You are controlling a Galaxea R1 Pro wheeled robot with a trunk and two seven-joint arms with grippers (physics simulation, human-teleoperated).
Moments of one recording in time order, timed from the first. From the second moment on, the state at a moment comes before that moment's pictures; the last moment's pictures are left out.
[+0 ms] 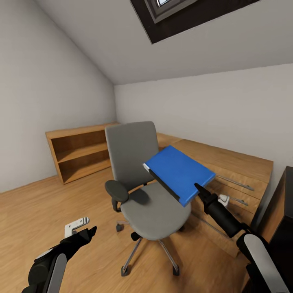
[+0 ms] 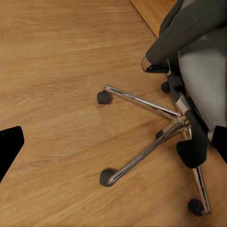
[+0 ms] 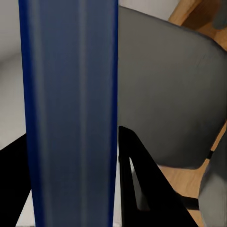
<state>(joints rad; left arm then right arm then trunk) -0.12 -0.12 0.23 -1.61 0.21 0.74 0.07 -0.23 -0.14 -0.07 -1.57 -1.36 0.48 0.15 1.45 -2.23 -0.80</state>
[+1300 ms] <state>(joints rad) -0.12 -0.03 0.30 -0.70 0.11 0.07 0.08 -0.22 -0.21 -0.16 -1.56 -1.35 0.48 0.19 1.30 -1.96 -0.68</state>
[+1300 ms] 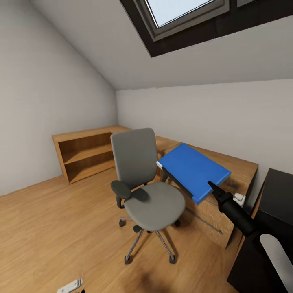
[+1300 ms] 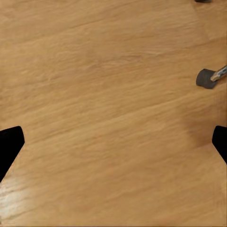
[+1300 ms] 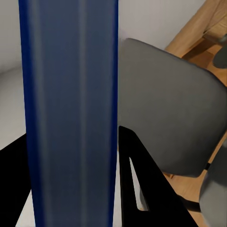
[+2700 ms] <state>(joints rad) -0.12 -0.03 0.30 -0.55 0.09 -0.01 0.08 -0.22 -0.21 -0.16 -1.55 -1.30 0.48 0.20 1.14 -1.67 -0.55</state>
